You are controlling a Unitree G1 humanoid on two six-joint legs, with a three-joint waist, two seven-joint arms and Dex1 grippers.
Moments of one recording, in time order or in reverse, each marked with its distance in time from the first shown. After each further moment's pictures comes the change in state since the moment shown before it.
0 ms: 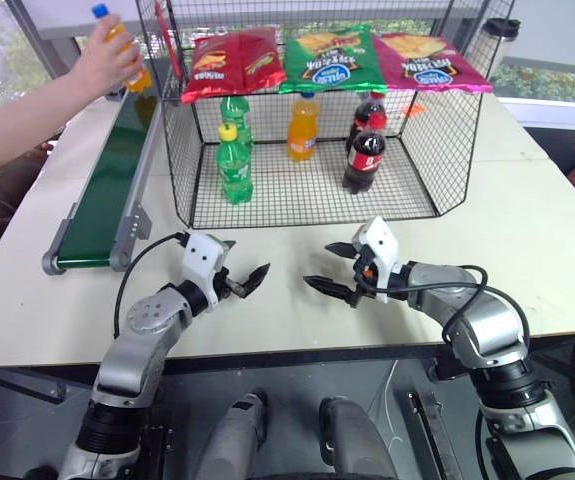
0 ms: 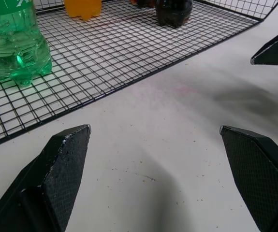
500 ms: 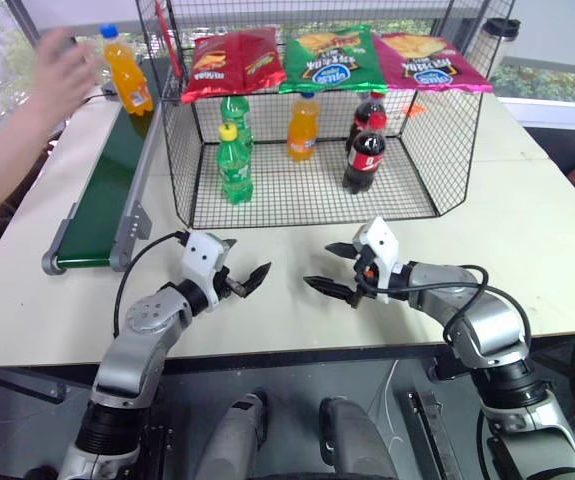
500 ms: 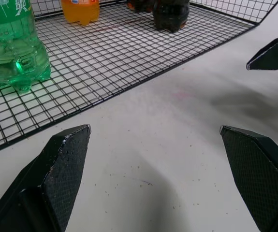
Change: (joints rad) left arm 0.000 0.002 0.002 -0.027 -0.003 0.006 0.001; right arm 0.000 -0.007 0.000 -0.005 0.009 0.002 0.011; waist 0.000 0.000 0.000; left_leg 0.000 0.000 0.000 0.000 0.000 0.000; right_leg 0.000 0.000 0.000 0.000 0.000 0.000
